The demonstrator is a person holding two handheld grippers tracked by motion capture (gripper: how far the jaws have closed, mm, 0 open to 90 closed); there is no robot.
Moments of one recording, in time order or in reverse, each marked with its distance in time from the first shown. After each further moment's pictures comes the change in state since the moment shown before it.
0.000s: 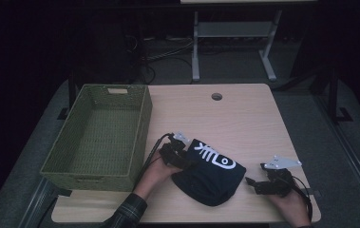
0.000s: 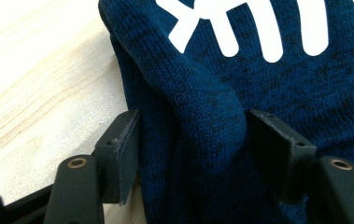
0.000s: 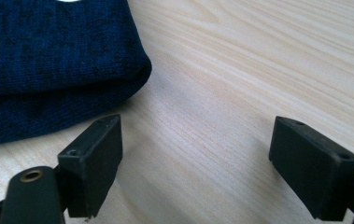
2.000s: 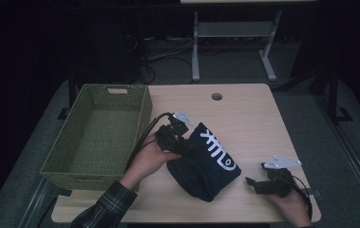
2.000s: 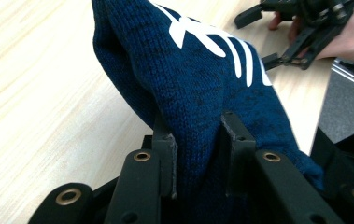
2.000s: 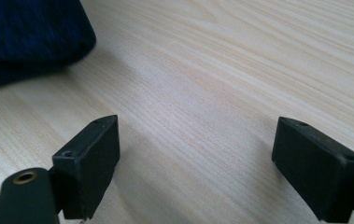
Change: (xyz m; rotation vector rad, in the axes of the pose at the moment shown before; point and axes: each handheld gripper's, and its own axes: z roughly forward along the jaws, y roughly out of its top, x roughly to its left) left arm -0.052 0.069 -0.107 0.014 -0.032 0.107; right arm 0.000 0.001 0.000 0.009 -0.002 0.010
